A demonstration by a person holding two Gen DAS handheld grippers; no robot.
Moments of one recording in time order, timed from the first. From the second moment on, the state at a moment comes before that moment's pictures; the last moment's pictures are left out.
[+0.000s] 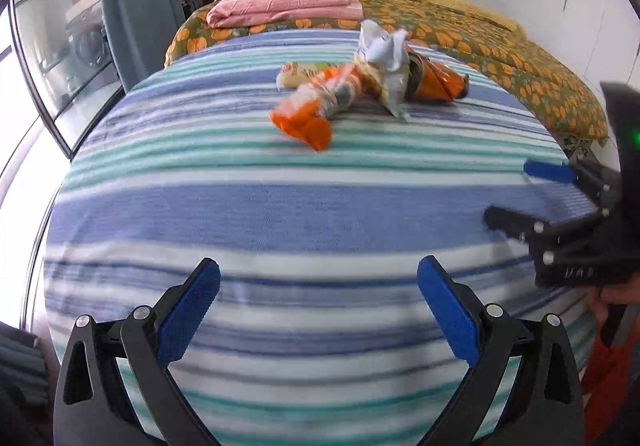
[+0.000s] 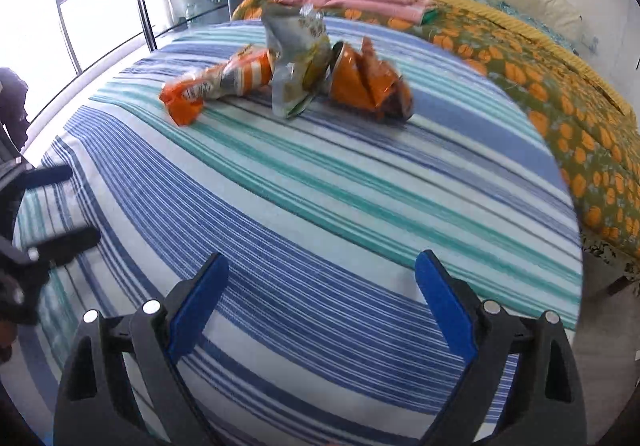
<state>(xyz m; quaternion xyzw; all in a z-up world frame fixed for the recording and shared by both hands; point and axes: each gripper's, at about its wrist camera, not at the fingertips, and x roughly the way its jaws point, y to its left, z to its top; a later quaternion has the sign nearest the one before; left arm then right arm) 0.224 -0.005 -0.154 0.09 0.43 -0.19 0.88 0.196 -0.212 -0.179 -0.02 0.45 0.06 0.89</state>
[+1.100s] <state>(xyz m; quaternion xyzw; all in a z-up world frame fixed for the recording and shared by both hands) 0.331 -0.017 -0.145 0.08 0.45 -0.20 0.87 0.198 -0.214 -0.182 -0.01 0.45 0.07 0.89</state>
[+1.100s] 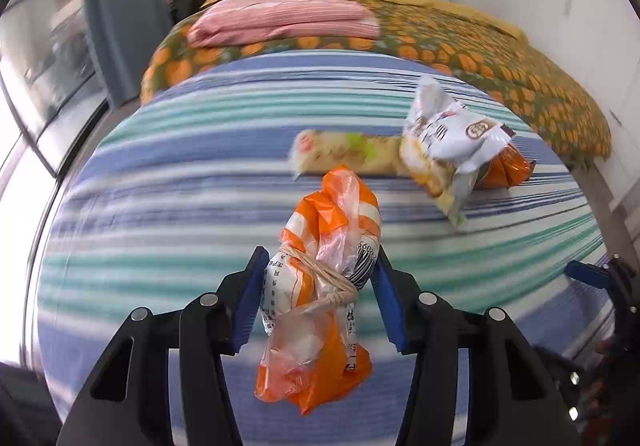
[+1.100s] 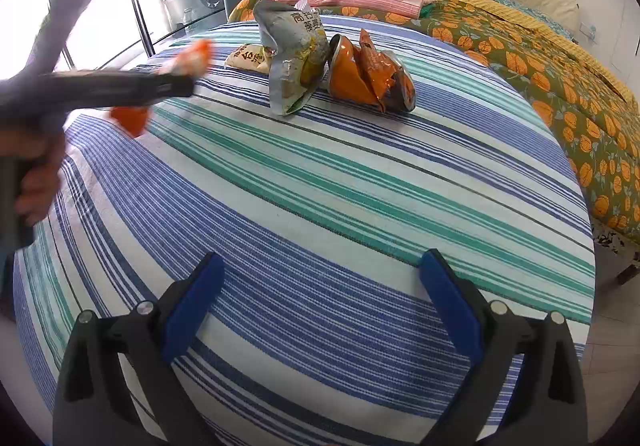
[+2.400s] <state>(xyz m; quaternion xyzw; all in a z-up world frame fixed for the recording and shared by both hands) 0.273 0.011 -0.175 0.08 0.46 -0.16 0.87 0.334 -0.233 -0.166 -0.02 0.44 0.03 0.90</state>
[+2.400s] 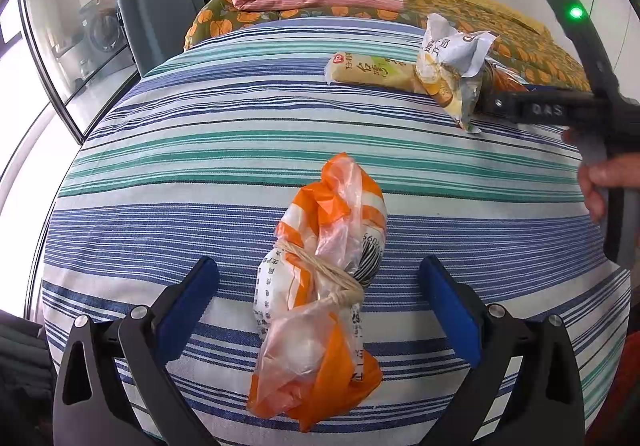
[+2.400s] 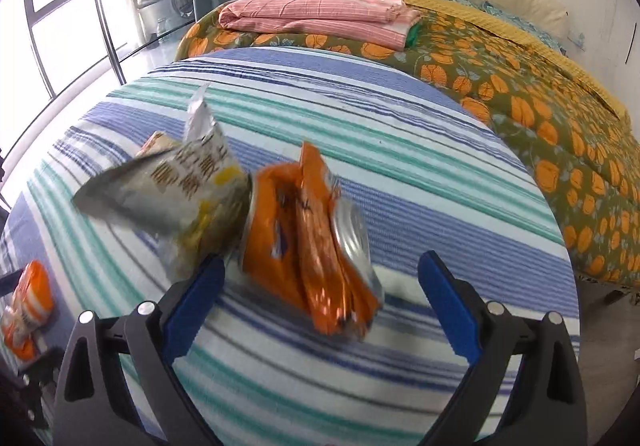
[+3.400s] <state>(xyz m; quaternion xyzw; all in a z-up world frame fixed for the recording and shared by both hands) 0.272 0.020 -0.170 0.05 0.46 -0.19 0.87 0.159 -0.239 -0.154 0.00 0.46 0.09 0.88</state>
